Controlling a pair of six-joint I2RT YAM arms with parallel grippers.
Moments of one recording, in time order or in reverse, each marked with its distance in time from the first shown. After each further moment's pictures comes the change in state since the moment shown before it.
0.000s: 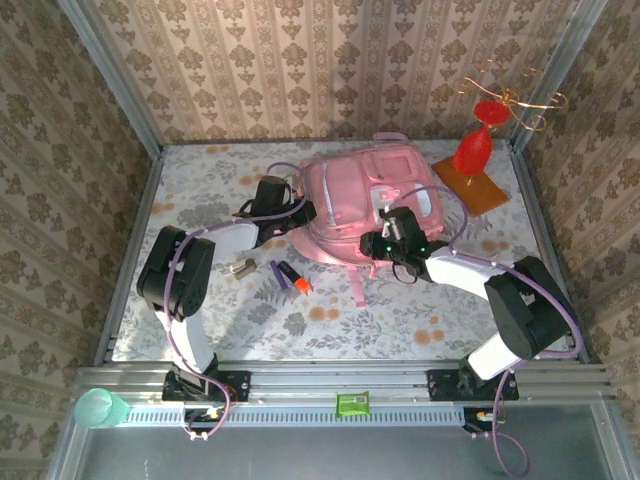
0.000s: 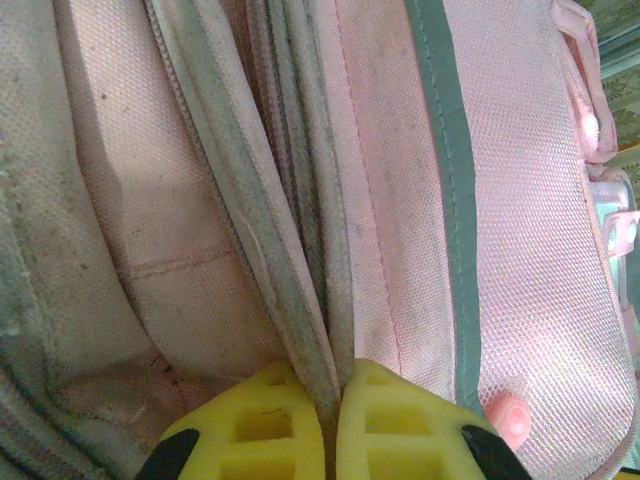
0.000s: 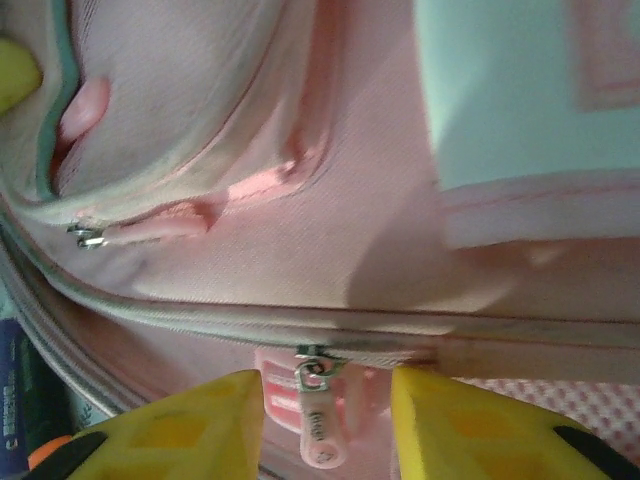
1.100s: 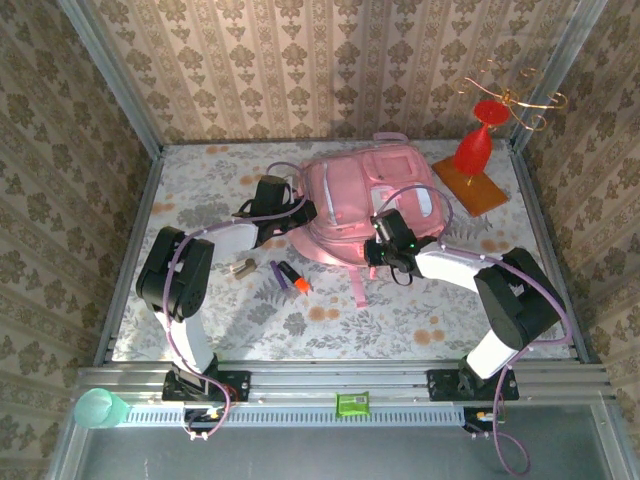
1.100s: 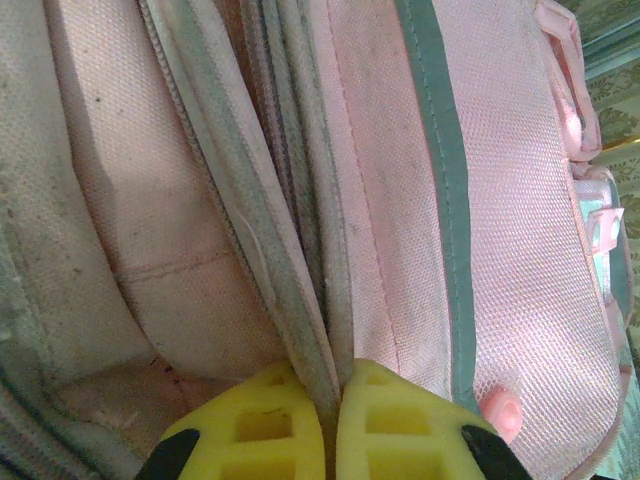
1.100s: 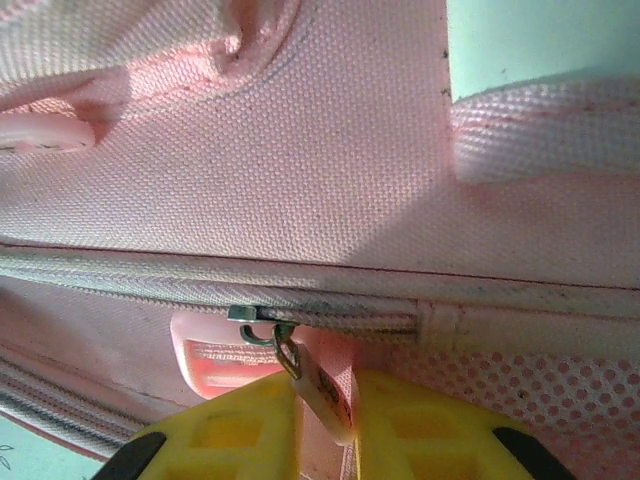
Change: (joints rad) left arm 0.000 -0.007 -0.002 0.002 0.013 -0.004; right arm 0.029 0.066 0.071 -0.163 0.118 -0.129
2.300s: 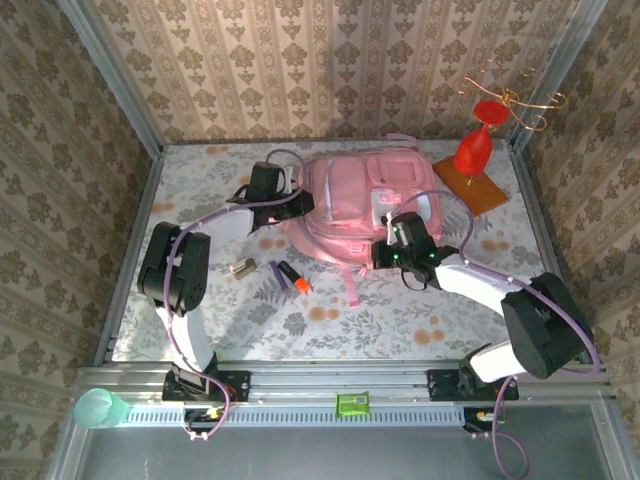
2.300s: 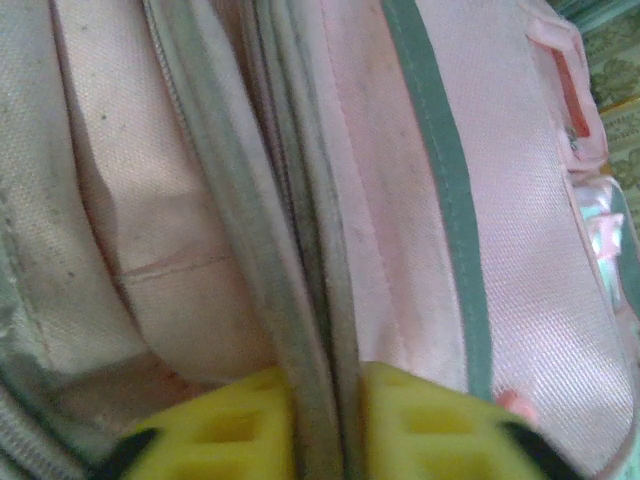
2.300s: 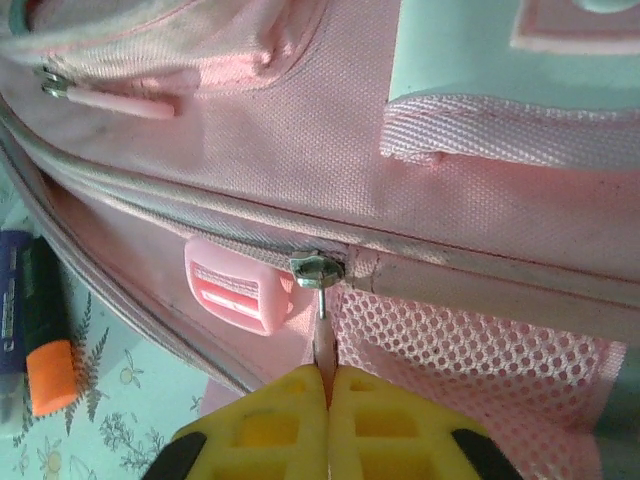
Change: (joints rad) left arm 0.075 0.038 0.148 -0.188 0.095 0.180; right arm -0.035 -0.181 -0.119 0.063 -0.150 0.013
